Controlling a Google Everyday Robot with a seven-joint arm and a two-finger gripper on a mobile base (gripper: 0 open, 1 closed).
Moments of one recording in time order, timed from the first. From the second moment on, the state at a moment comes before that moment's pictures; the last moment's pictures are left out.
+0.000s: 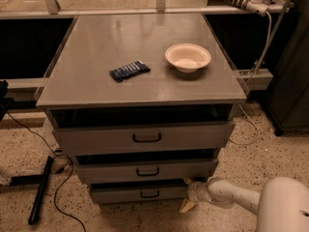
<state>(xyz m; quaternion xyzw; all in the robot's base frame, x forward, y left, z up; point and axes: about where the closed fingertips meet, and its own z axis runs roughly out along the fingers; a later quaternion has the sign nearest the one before) 0.574 -0.154 0.194 -0.66 0.66 0.06 0.35</state>
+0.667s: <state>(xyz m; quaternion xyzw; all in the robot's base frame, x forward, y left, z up) 0.591 -0.183 0.162 -0.64 0.68 0.05 0.35</state>
